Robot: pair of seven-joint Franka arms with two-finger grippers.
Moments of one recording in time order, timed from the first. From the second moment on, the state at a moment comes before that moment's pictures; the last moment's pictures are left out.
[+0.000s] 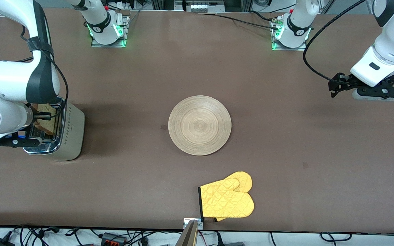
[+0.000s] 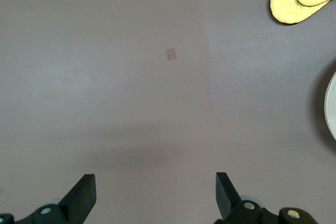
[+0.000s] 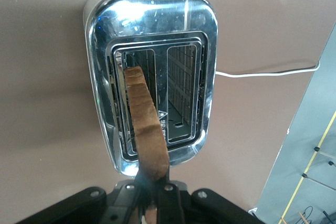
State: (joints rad) left arm -0.08 -0.04 -0.04 -1.77 0.13 1.77 -0.05; right arm 0.25 0.48 -0.23 -1.34 -0.27 1.45 0.06
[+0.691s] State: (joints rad) left arm -0.08 -0.04 -0.04 -1.77 0.13 1.77 -0.05; right arm 0.23 0.52 -0.23 -1.36 -0.24 1.48 0.06
